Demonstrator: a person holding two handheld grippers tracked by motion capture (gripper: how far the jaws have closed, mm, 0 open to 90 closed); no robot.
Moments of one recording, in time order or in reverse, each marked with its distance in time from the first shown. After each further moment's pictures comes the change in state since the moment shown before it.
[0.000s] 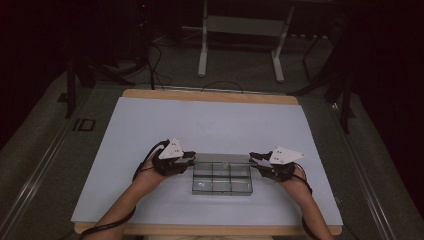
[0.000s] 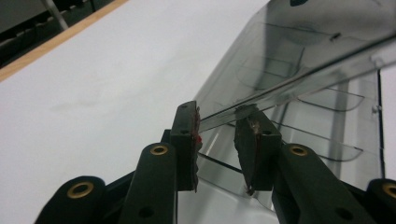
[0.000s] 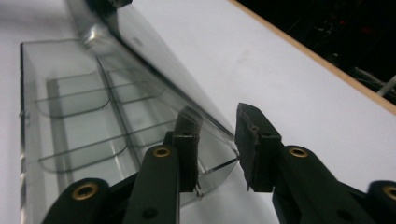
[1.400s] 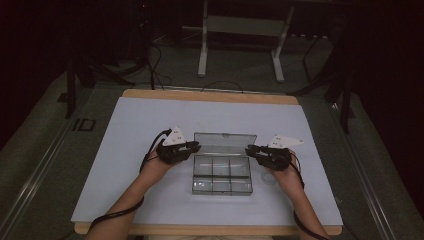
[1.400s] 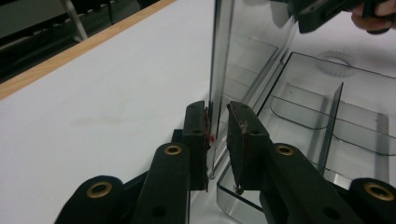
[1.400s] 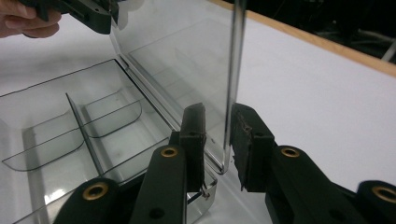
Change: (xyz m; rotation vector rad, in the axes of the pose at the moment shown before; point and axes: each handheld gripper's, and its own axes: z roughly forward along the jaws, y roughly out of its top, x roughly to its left) left arm 0.024 0.010 0.018 -0.042 0.036 -0.080; right arm -0.023 0.005 0.020 0.016 -0.010 0.232
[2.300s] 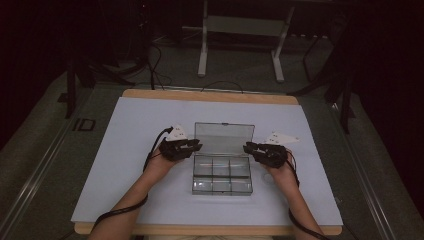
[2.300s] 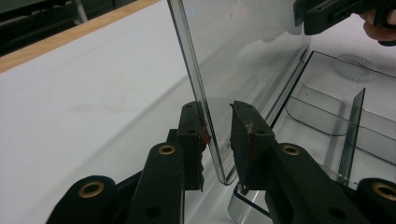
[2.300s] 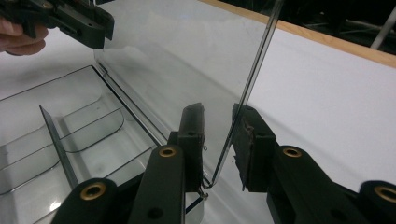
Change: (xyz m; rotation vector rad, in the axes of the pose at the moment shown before) left arm 0.009 -0.005 0.015 0.018 0.006 -0.079; right arm -0.006 0.000 0.013 0.000 -0.040 0.055
